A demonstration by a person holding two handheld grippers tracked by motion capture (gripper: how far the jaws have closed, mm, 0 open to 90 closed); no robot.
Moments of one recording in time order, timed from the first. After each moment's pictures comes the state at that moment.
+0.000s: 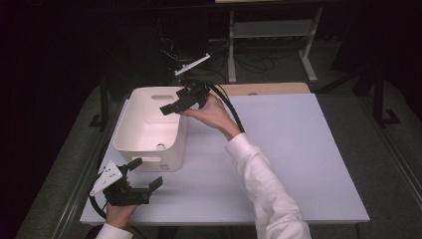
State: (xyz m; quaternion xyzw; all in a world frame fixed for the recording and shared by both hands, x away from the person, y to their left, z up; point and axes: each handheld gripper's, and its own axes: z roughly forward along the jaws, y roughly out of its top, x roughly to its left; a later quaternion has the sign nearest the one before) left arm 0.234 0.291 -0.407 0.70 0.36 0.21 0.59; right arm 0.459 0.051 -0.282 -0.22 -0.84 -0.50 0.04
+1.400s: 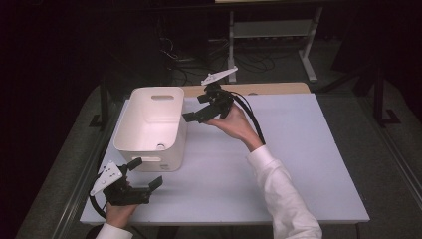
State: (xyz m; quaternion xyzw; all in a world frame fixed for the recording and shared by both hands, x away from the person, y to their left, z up) left arm 0.235 0.291 -0.408 0.69 0.36 0.21 0.59; right arm 0.439 -0.008 -0.305 -0.23 -0.82 -0.52 0.00
